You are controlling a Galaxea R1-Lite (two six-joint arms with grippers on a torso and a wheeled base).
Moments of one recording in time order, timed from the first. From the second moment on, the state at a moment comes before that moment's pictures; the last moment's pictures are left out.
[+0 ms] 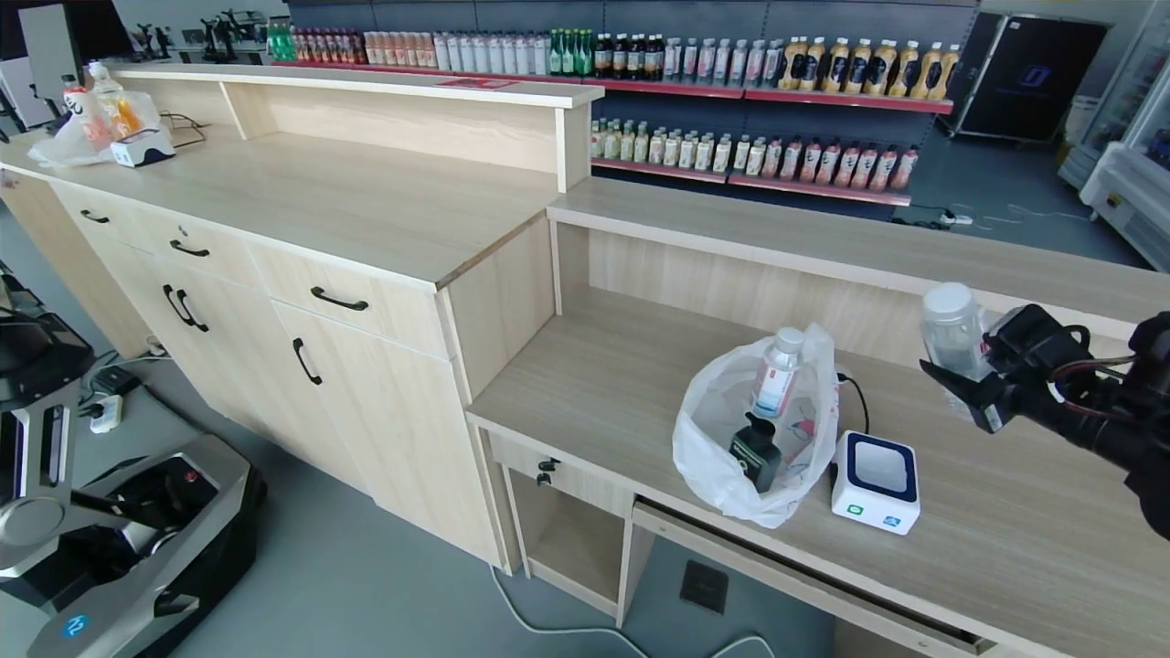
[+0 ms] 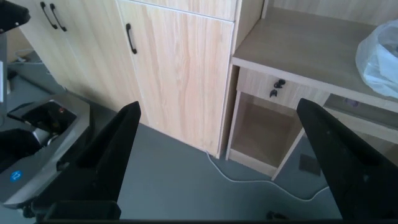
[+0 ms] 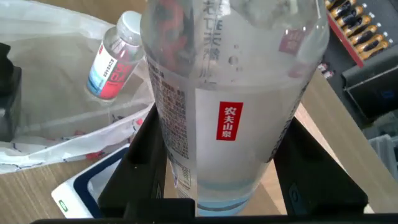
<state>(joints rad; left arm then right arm) 0.00 0.00 0.00 0.00 0.00 0.00 -0.24 1.88 -0.62 -1.21 0.48 -0.80</state>
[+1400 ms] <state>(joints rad) 0.00 0.00 0.00 0.00 0.00 0.00 -0.31 2.32 -0.75 -1.57 0.93 -0.96</state>
